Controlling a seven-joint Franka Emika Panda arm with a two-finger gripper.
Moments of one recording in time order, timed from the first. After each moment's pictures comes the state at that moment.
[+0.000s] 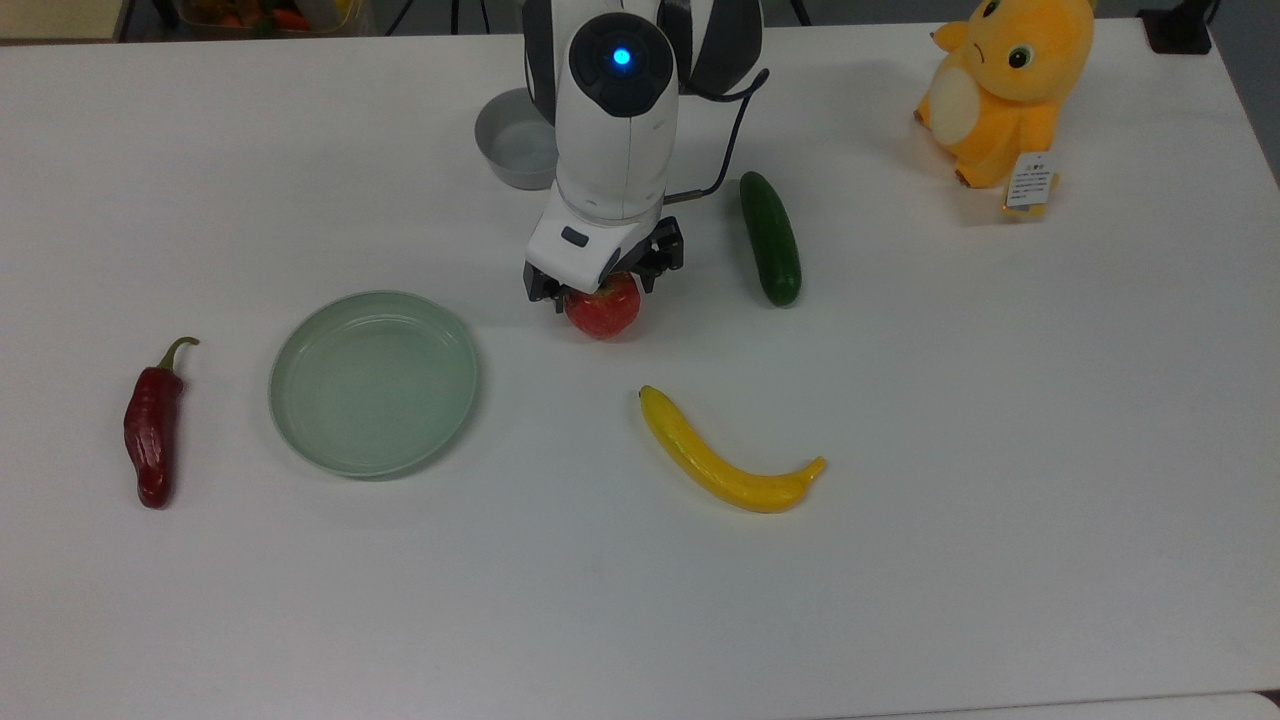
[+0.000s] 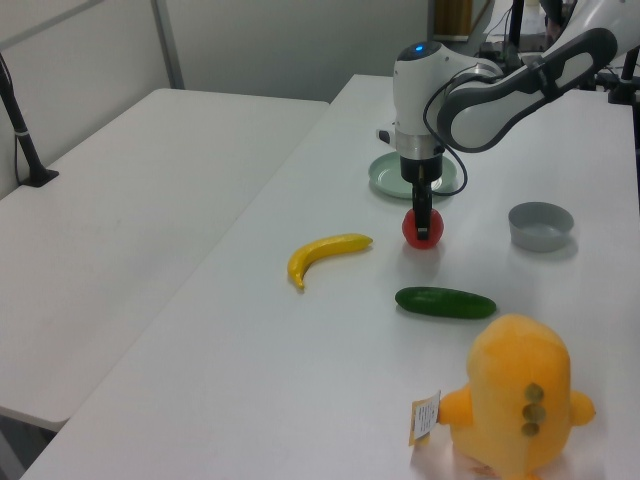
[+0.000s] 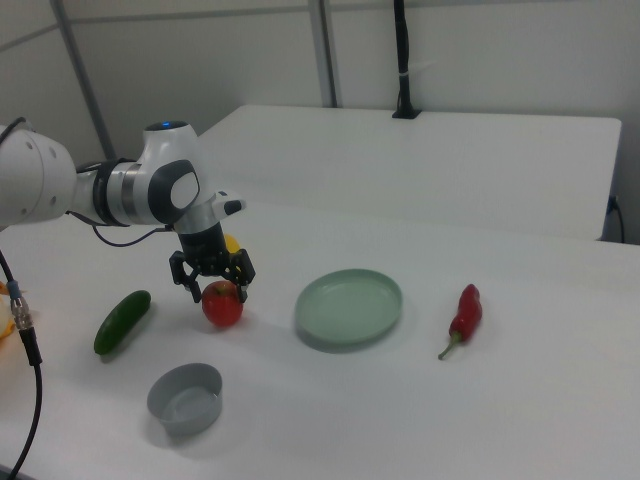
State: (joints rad) arm 0.11 0.40 0.09 -1.76 -0.12 2.13 -0.10
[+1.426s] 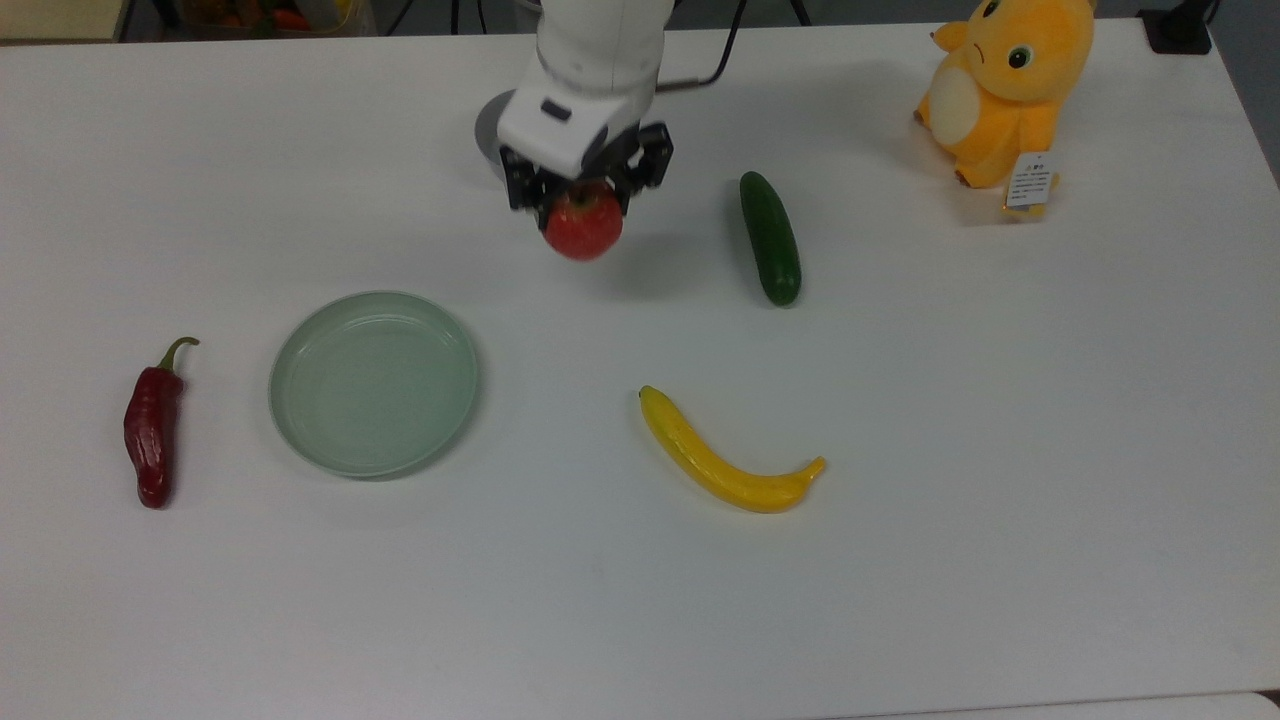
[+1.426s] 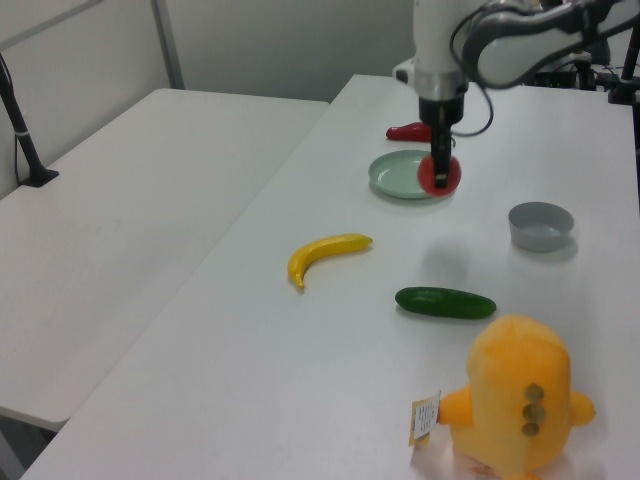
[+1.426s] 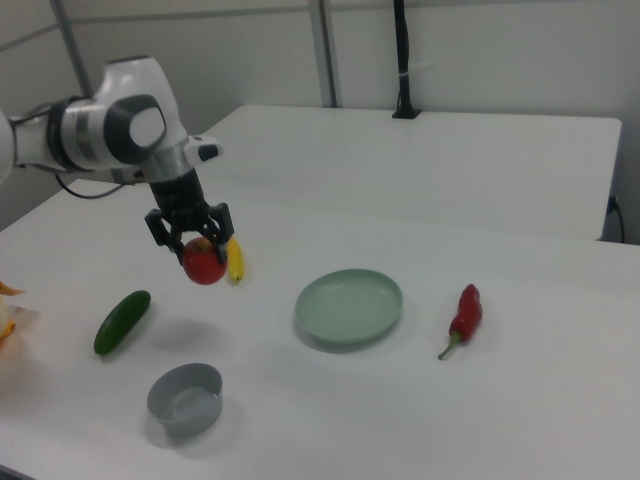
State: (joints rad) arm 0.11 0.19 0.09 -1.76 -0.14 1.92 -0.09
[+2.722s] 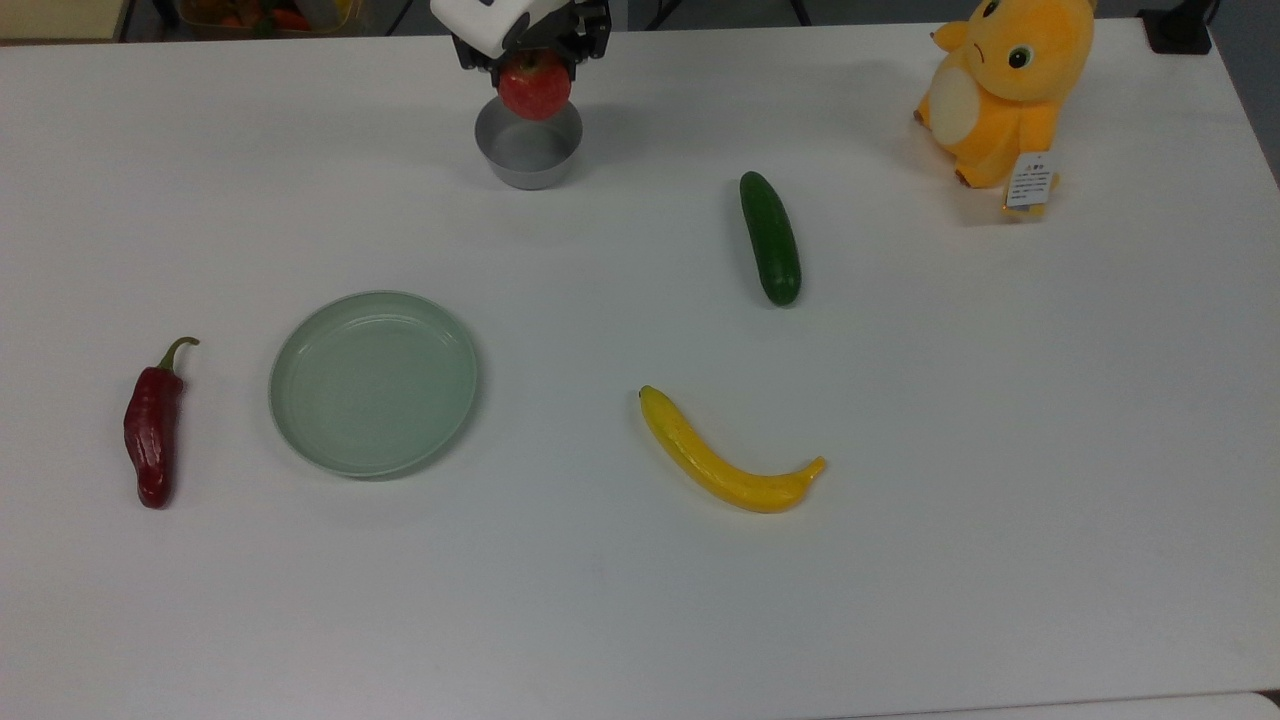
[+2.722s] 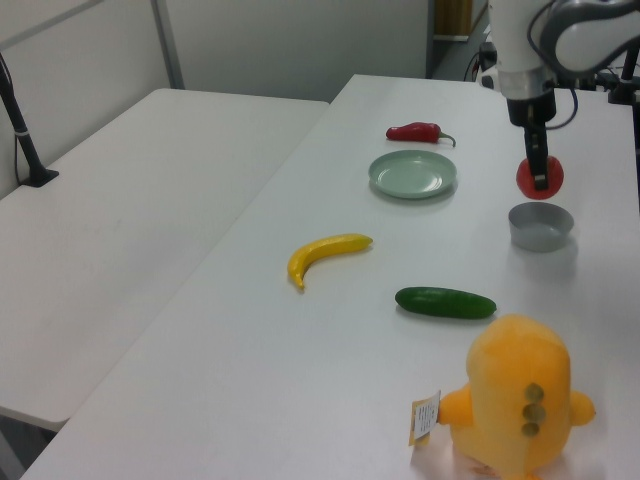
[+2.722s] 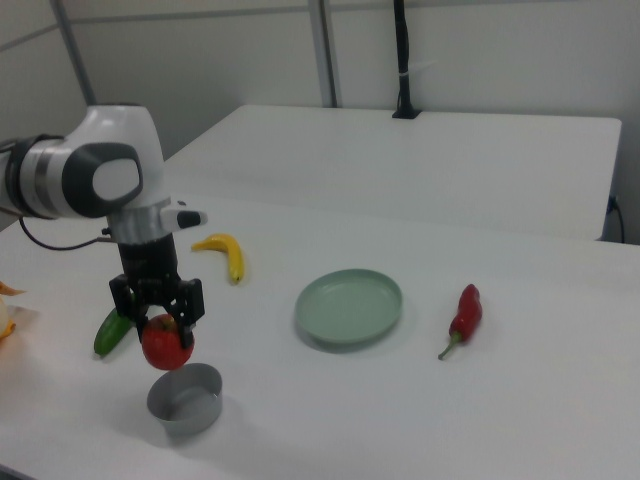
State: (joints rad) arm 0.07 -0.13 0.04 -2.18 -0.09 1.83 -0.10
